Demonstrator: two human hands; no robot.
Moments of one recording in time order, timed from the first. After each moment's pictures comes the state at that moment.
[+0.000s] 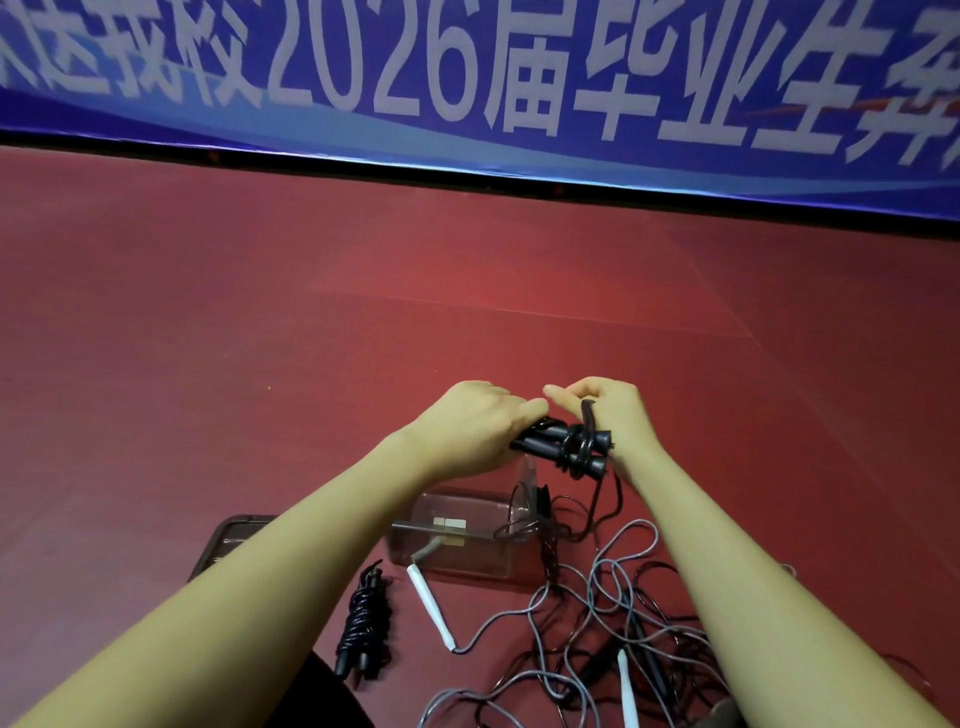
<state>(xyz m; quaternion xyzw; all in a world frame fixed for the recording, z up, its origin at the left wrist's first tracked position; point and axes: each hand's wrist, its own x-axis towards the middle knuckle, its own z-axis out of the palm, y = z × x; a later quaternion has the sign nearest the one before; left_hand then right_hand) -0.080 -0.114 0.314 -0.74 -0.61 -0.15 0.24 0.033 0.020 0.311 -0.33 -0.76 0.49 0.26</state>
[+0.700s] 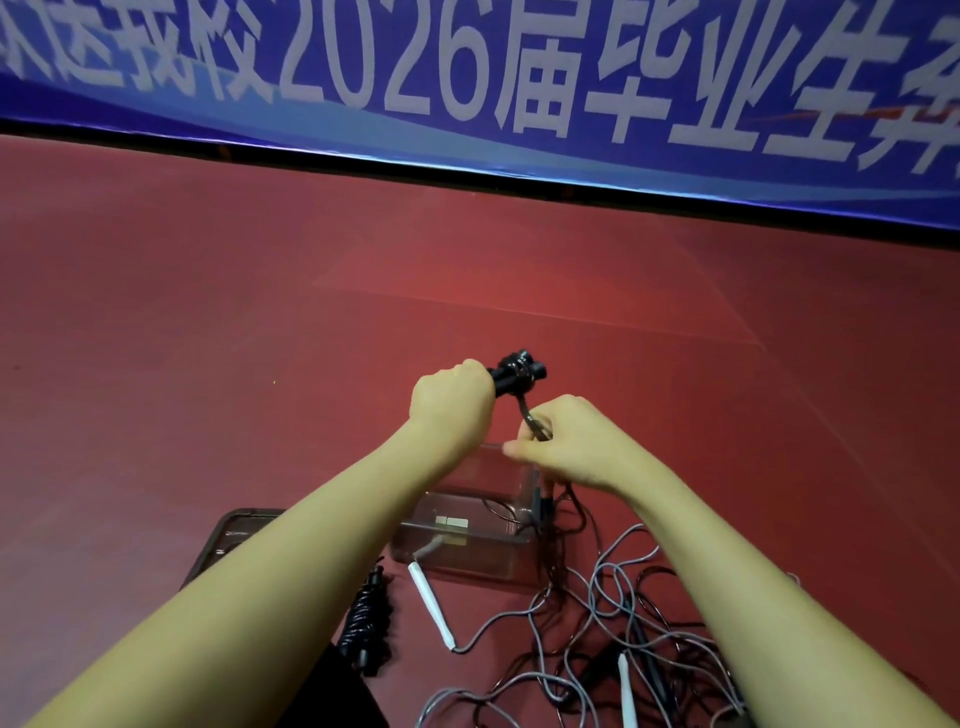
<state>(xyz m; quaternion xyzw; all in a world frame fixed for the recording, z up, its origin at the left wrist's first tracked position) -0.081 -0.105 0.322 -0.39 -0.91 -0.04 0.09 0.033 -0.017 0.329 -0.18 -0.93 0.31 0.05</state>
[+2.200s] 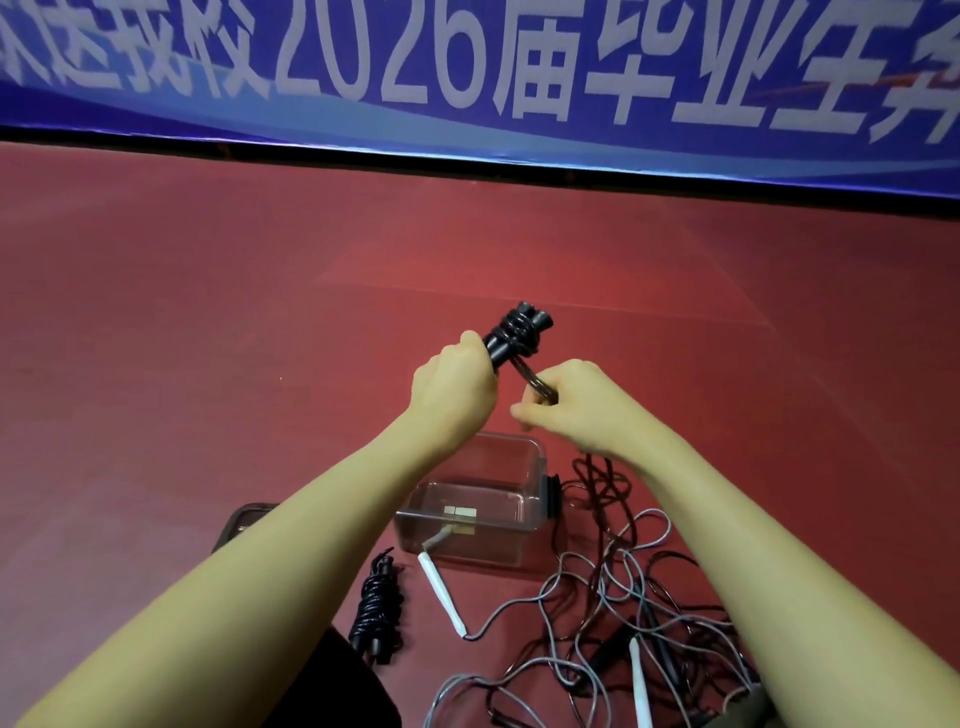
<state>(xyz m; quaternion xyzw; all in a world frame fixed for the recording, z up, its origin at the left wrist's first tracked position) -0.079 -0.106 0.327 -0.36 -0.90 -0.22 0.07 0.030 -0.012 0.342 -0.17 -0.93 0.31 0.09</state>
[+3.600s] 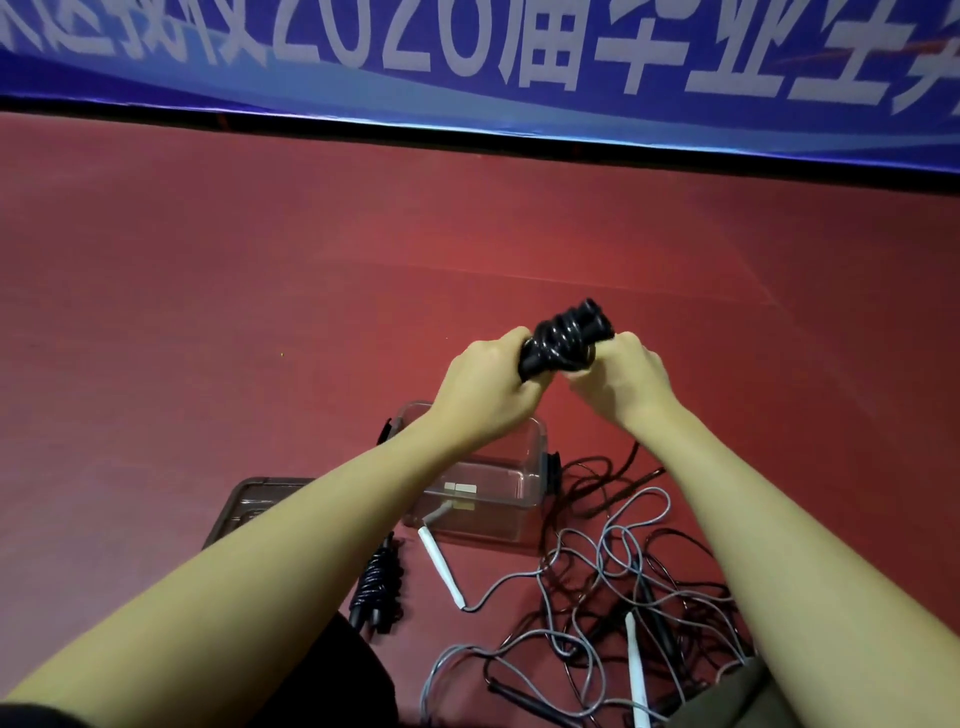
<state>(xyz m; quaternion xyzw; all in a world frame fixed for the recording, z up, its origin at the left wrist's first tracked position) -0.049 -0.109 0.317 -0.49 -0.78 -0.37 0.04 0.036 0.016 0.330 -0.29 -0.94 0.11 0.14</state>
